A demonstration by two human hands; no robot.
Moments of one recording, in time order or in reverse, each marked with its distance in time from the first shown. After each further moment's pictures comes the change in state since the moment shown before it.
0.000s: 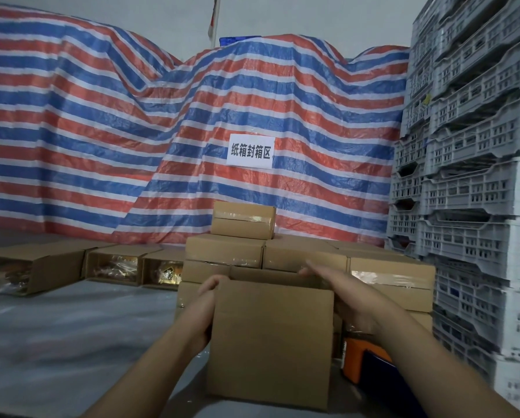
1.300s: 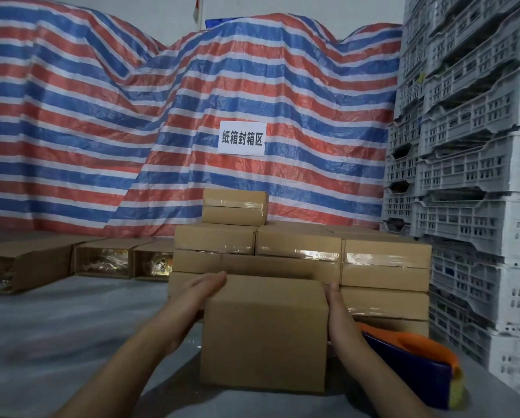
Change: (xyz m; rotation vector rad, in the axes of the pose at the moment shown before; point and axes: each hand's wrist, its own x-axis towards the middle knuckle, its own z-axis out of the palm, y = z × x) left_hand 0.005 -0.011 -0.022 0.274 -0.060 0.019; right_hand -0.001 0.084 0.037 0.191 0.309 0.097
